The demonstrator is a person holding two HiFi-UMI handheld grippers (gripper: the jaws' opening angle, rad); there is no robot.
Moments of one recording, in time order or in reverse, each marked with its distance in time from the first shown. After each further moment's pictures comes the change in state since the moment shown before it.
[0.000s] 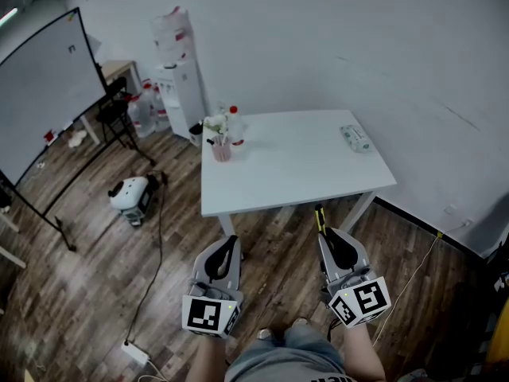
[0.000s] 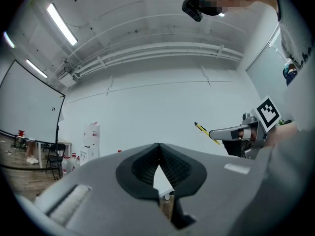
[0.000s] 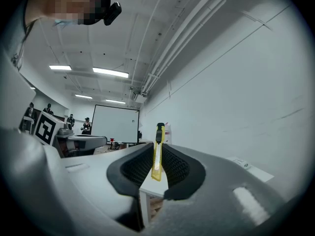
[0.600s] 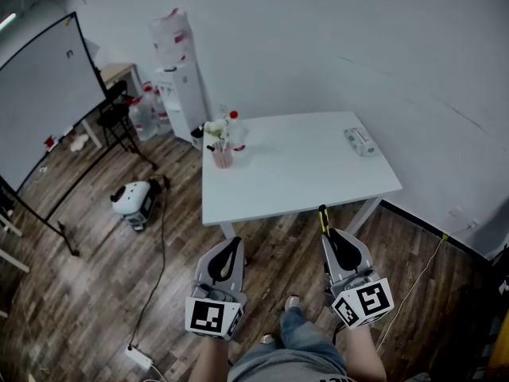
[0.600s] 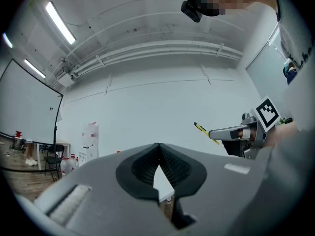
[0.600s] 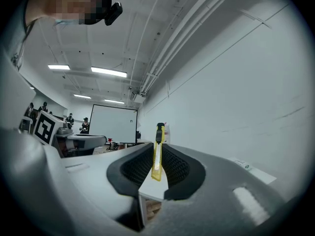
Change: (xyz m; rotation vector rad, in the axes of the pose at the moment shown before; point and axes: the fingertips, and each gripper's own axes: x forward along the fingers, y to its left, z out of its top) left arm 0.034 0.008 -0.002 0.007 0.012 0.001; right arm 0.025 -0.025 -0.004 0.003 -0.001 -0.007
